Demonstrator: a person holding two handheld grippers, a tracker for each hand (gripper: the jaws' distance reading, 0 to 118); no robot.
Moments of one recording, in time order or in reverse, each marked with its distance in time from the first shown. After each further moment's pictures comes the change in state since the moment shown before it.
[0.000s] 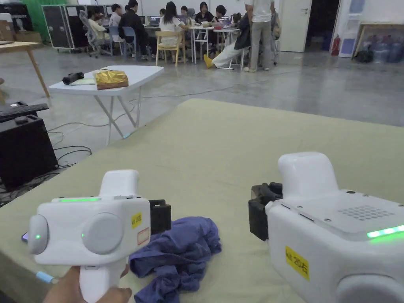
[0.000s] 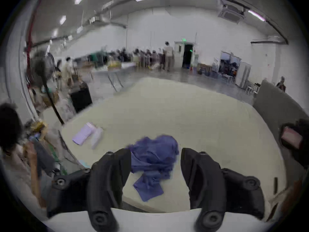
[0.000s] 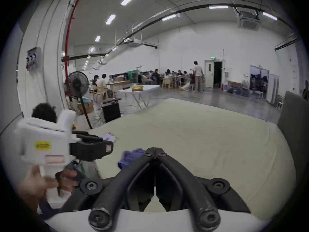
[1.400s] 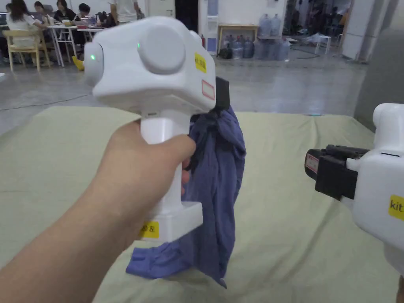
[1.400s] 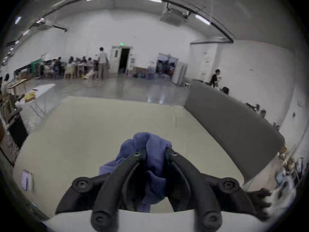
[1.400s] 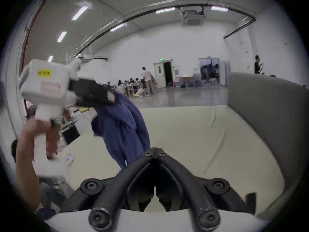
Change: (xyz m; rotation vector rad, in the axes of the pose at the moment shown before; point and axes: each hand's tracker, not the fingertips) left arm 0.369 0.087 0.067 0.020 -0.607 -0.295; right arm 0.192 -0.007 0.201 0.127 -0.455 -0.242
